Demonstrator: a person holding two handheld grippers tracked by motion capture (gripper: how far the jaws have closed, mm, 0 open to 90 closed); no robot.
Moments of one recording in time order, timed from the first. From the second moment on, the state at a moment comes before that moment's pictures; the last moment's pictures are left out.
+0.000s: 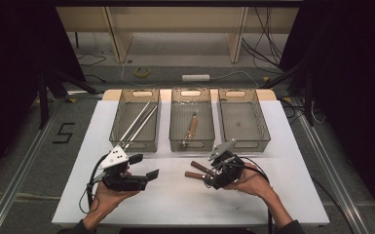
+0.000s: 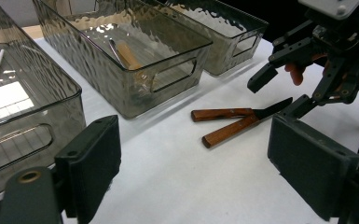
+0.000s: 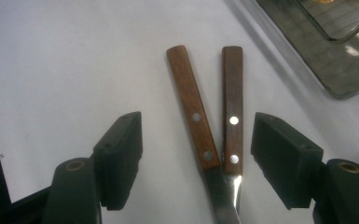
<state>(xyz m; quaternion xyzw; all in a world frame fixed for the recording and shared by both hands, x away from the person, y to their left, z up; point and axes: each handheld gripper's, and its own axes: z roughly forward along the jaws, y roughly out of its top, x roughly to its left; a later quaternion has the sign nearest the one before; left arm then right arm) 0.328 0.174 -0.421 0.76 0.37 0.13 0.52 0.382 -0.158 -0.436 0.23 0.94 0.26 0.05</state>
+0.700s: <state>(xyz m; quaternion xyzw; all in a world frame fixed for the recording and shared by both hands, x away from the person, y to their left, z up) 0.325 0.171 -0.420 0.76 0.36 0.14 0.52 0.391 -0.144 -0.450 0.21 0.95 0.22 0.04</state>
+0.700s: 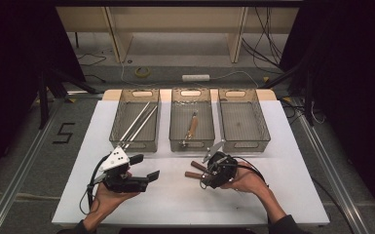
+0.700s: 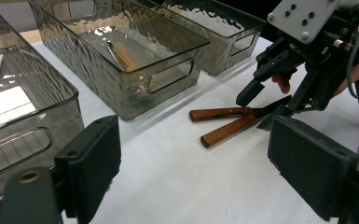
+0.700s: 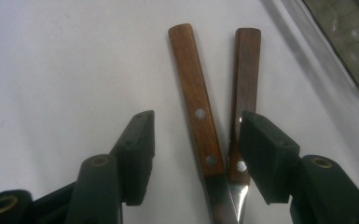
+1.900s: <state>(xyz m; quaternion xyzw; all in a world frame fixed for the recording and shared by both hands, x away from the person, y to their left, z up) 0.321 0.172 -0.420 0.77 0.35 0.14 0.52 0.399 -0.135 -0.460 0.18 0.97 0.17 0.02</state>
